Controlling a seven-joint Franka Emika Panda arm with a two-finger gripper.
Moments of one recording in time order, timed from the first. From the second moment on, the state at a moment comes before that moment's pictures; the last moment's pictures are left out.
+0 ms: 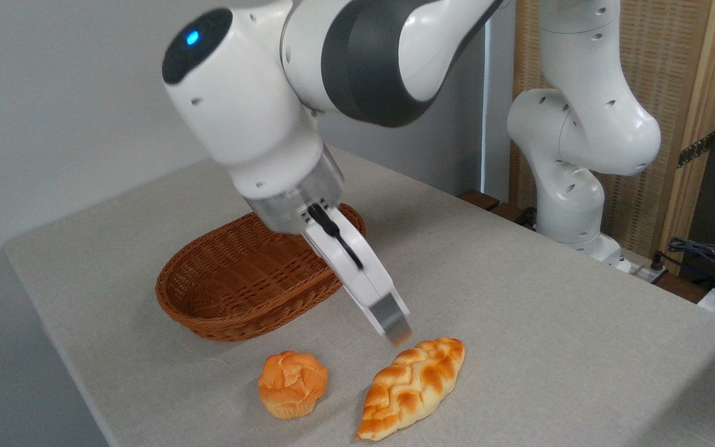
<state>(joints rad) 0.03 0.18 0.09 -1.61 0.03 1.47 1.11</state>
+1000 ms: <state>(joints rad) -0.01 0.01 -0.08 -1.61 -0.11 1.67 0.77</state>
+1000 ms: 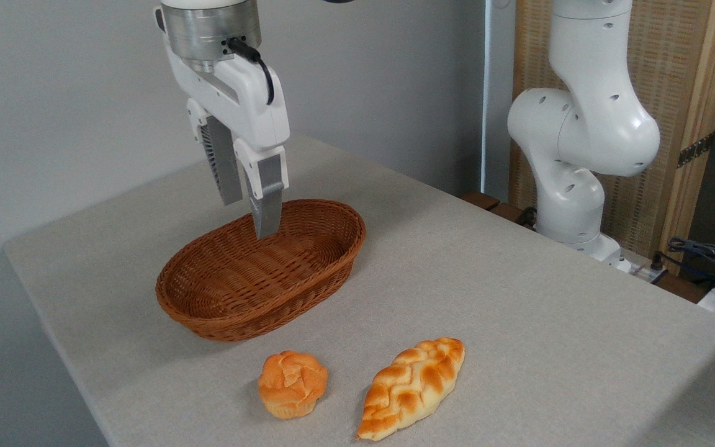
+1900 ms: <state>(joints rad) -0.11 -0.02 0.02 -1.62 -0.04 1.63 0.77</state>
